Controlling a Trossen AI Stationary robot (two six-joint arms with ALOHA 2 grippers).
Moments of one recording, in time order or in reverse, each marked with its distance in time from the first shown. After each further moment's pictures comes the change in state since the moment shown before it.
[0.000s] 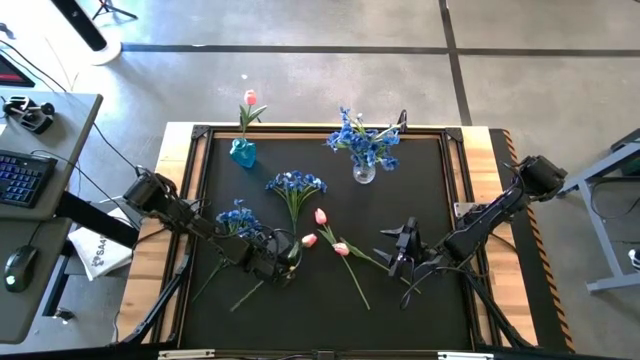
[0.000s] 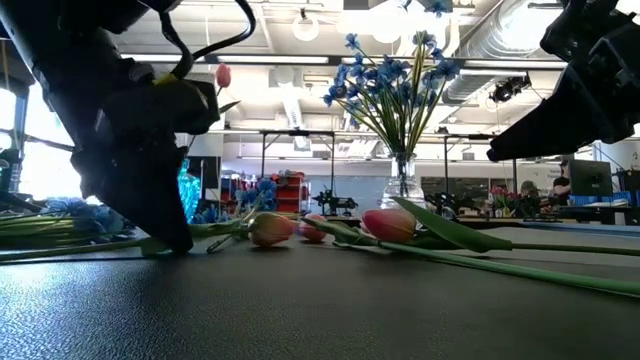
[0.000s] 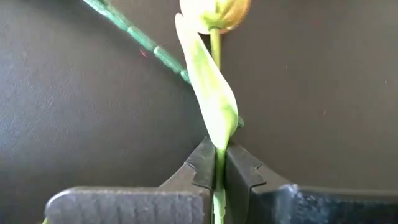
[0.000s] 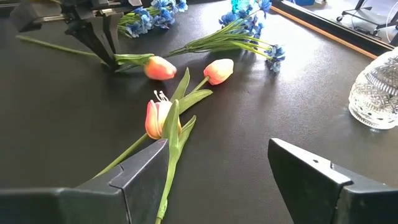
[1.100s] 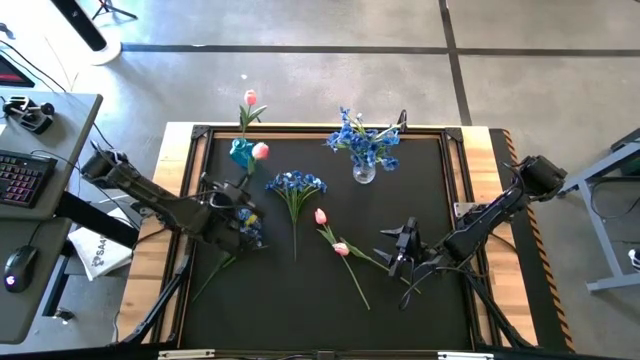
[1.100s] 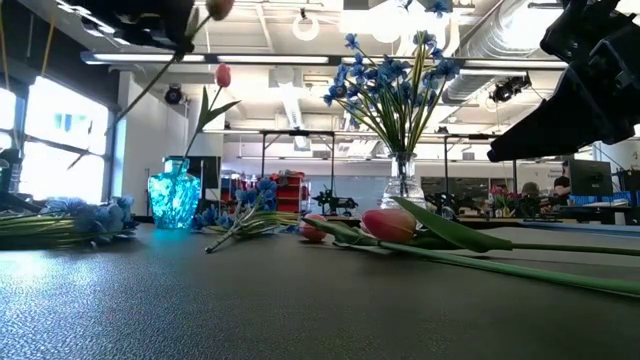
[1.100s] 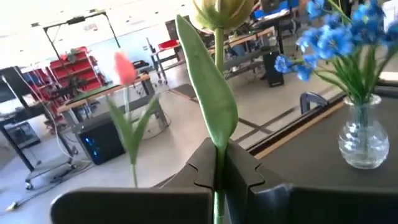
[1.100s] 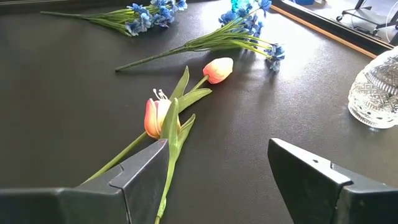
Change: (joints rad) left arm 0.055 -0.513 0.000 -0.678 -1.175 0.069; right arm 0.000 0.000 0.000 -0.007 -0.001 0.002
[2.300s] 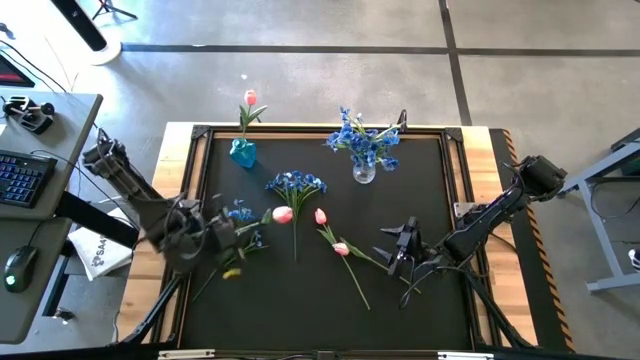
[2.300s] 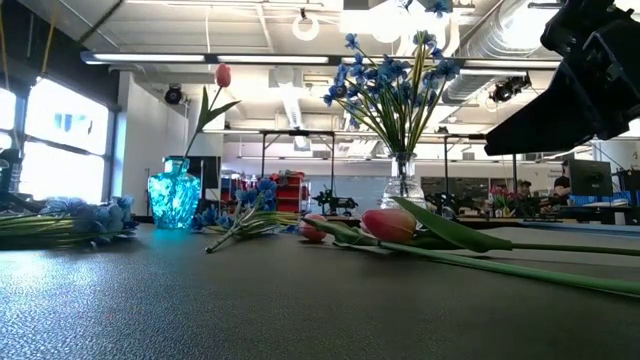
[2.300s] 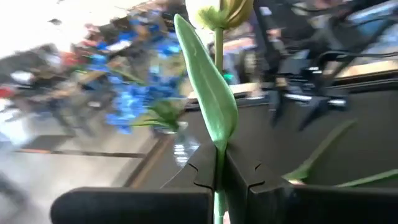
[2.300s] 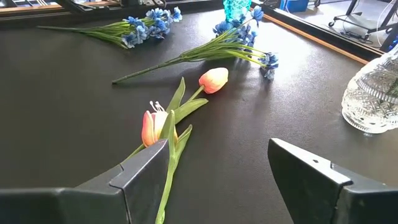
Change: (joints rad) left arm -0.292 -0.144 0.000 0.899 0.392 1.123; right arm 0.000 0.000 0.000 0.029 0.037 -0.002
